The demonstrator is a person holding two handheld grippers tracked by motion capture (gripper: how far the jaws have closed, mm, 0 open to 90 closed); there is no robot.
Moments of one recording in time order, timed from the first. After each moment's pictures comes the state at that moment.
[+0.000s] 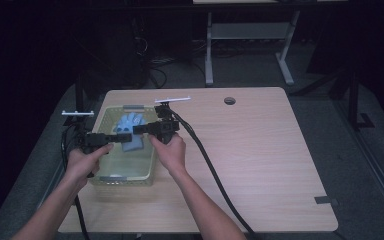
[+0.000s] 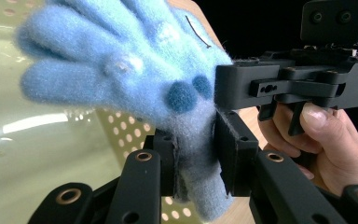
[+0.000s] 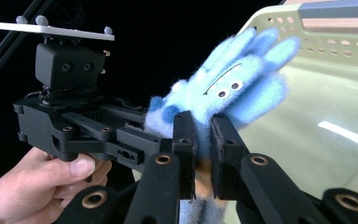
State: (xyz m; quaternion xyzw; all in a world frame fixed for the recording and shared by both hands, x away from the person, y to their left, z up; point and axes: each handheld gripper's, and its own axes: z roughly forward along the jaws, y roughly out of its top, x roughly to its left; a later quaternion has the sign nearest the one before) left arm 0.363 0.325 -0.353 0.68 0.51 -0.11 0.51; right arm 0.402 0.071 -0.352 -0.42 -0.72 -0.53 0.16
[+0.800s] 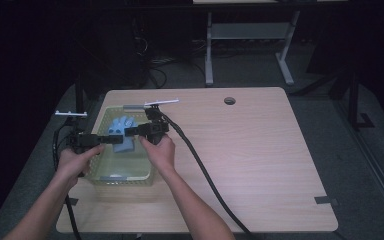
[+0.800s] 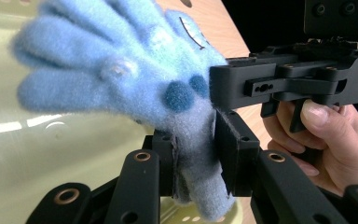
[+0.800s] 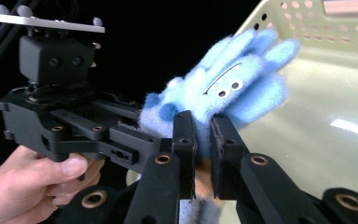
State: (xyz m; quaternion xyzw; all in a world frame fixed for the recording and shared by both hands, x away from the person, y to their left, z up) left arm 0.369 0.349 -0.363 0.69 0.52 -0.10 0.48; right arm 0.413 0.101 -0.370 -0.43 -0.72 -0.52 0.18
